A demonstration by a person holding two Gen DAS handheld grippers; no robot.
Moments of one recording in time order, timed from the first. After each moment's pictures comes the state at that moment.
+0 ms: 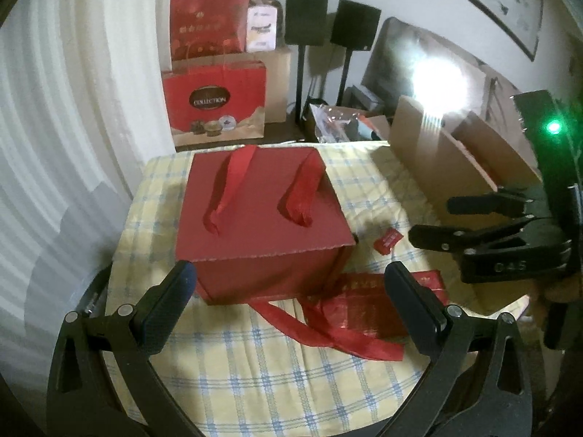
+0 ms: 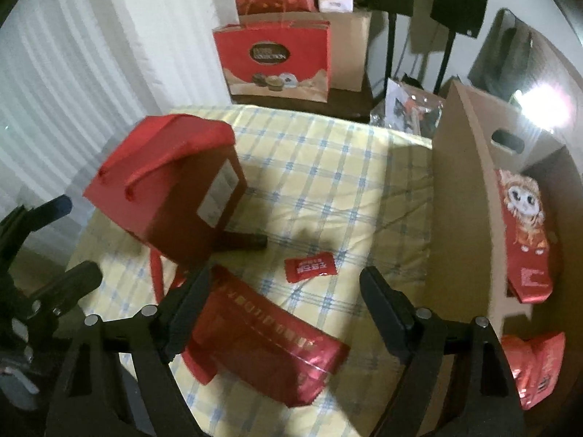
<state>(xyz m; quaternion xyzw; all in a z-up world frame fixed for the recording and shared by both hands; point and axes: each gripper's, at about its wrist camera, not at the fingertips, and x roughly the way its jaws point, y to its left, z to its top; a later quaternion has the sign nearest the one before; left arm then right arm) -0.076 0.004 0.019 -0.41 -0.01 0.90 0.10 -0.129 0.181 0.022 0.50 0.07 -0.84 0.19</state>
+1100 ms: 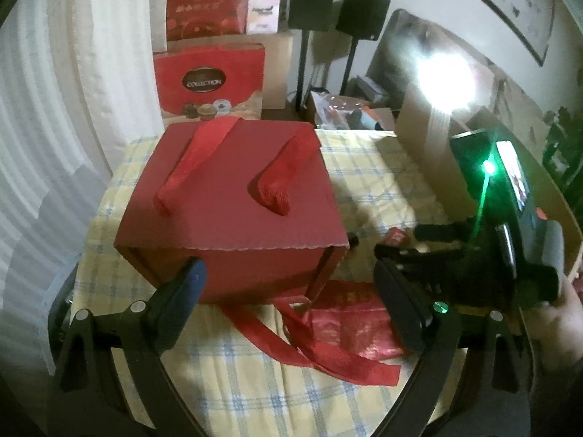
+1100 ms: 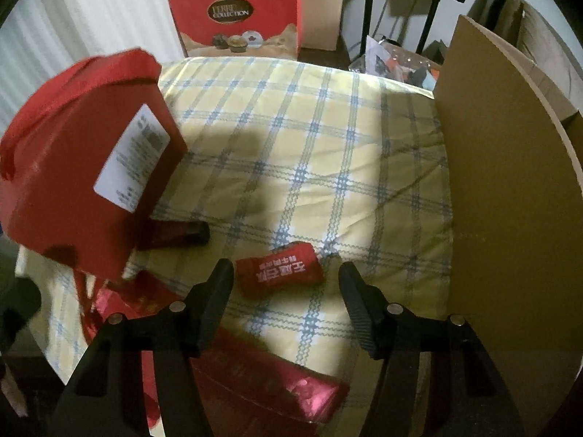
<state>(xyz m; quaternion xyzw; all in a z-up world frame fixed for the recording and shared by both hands) -0.102 0.023 -0.012 -0.43 -0.02 0.90 0.09 -0.166 0.176 -0.053 0.54 0.09 -0.83 0.13</state>
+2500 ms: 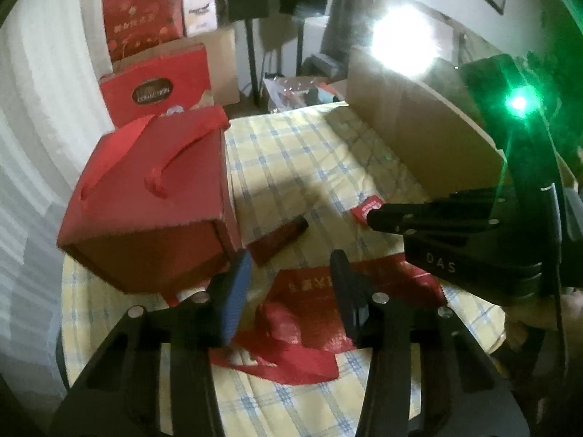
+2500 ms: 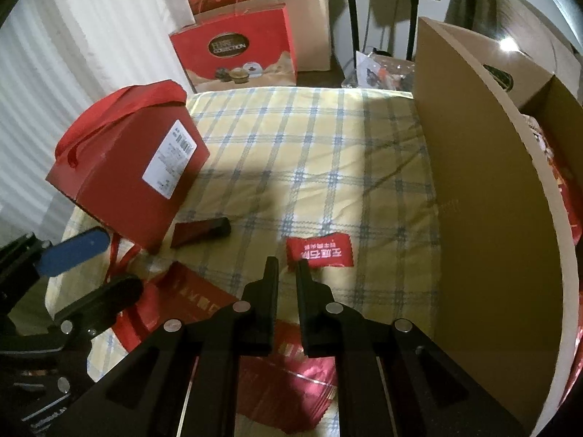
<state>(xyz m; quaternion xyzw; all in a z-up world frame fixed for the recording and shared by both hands) -0.097 0.061 -0.017 -0.45 0.05 0.88 0.17 -0.135 0.196 -0.027 0.50 0.01 -0.85 0.14</state>
